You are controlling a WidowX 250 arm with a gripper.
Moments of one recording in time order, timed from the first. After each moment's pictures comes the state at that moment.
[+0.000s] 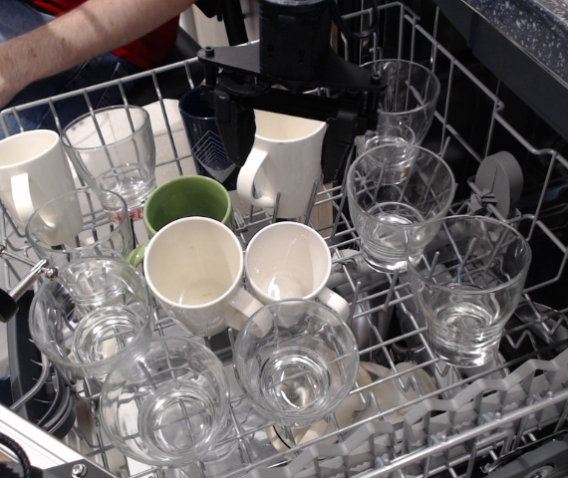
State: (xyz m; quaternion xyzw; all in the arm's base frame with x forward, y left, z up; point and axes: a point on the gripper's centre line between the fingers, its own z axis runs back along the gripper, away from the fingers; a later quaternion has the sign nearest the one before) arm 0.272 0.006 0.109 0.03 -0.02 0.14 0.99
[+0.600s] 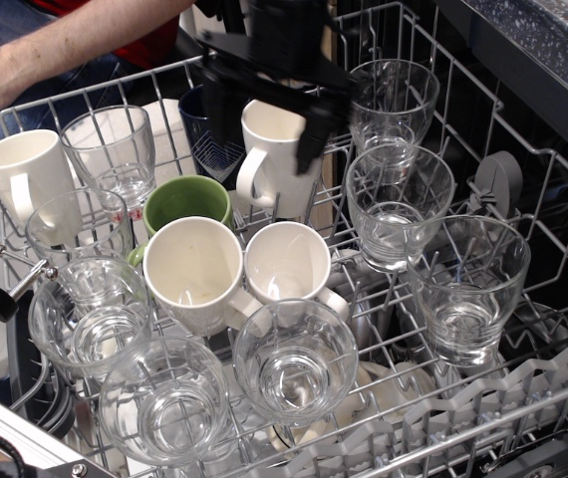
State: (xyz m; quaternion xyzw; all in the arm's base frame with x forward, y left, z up) arm 0.284 0.039 0.102 0.07 0.01 0.05 1.00
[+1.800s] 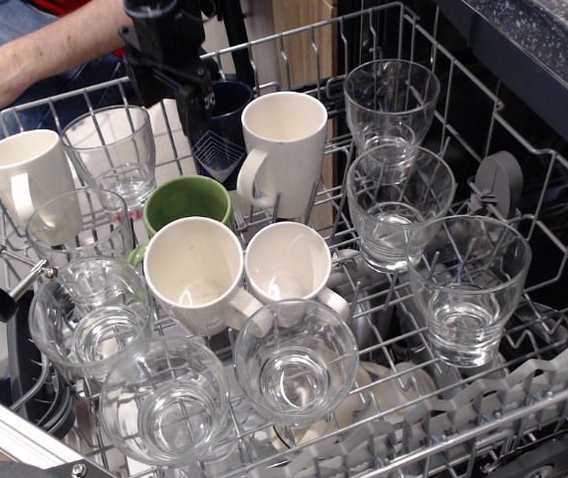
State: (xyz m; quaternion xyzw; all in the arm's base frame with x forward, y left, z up) arm 0.362 0.179 0.028 0.06 -0.08 -0.10 0.99
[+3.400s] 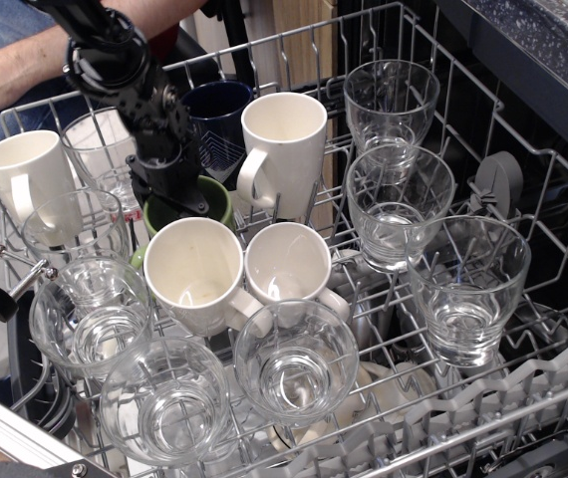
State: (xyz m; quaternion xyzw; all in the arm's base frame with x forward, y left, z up) arm 0.341 0.191 -0.093 0.09 -0.09 -0.06 0.99
